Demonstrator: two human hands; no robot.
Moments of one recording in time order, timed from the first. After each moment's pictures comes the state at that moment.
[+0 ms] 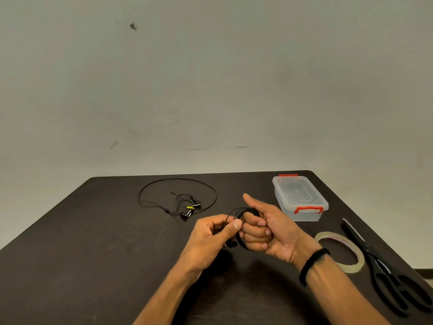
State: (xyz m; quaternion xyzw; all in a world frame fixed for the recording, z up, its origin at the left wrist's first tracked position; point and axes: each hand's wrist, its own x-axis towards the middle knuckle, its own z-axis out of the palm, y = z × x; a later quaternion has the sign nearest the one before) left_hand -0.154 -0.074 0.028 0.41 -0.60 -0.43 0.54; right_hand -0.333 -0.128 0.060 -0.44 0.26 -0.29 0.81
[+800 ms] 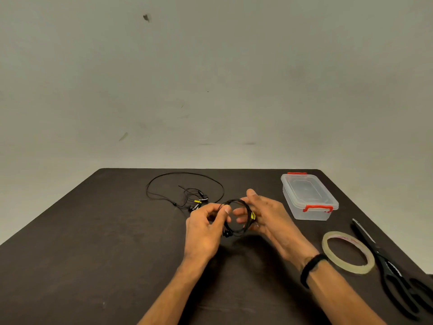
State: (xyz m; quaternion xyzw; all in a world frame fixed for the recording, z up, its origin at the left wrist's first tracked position) left_hand -0.146 -0.081 0.023 0.59 -0.52 -0.22 0.58; right_hand -0.309 -0.128 0.048 -0.55 0.40 -0.43 0.59
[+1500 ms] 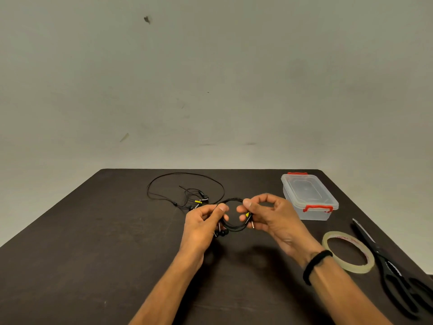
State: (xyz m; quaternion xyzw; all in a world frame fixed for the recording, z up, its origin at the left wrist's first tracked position) left_hand -0.138 -0.084 0.023 0.54 -0.42 -0.39 0.62; right_hand -0.319 -0.130 0.050 -0.53 0.36 -0.45 0.61
